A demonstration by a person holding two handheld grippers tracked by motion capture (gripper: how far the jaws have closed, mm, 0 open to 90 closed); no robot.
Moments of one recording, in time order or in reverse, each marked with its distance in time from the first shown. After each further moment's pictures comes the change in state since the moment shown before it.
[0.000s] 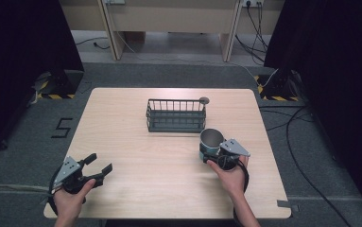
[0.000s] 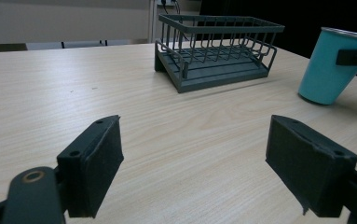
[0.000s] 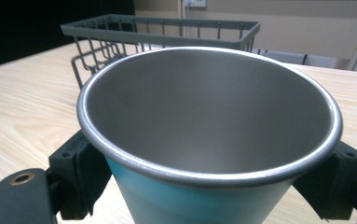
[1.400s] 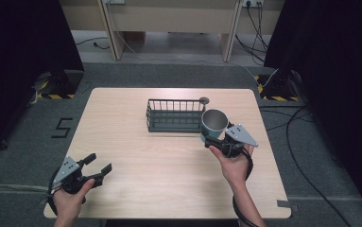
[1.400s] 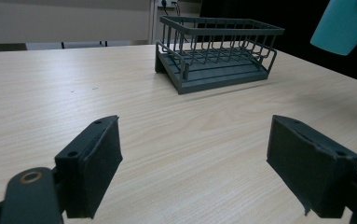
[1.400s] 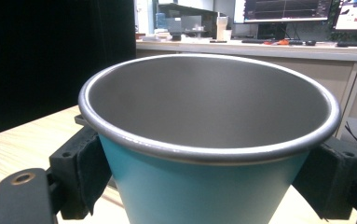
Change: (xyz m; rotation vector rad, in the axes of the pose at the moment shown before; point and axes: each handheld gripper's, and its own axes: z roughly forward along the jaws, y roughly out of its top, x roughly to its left) left arm 0.002 0.000 -0.001 -0.008 -0.002 -0.010; right arm 0.001 0.064 -0.009 -0.187 -0.009 -0.032
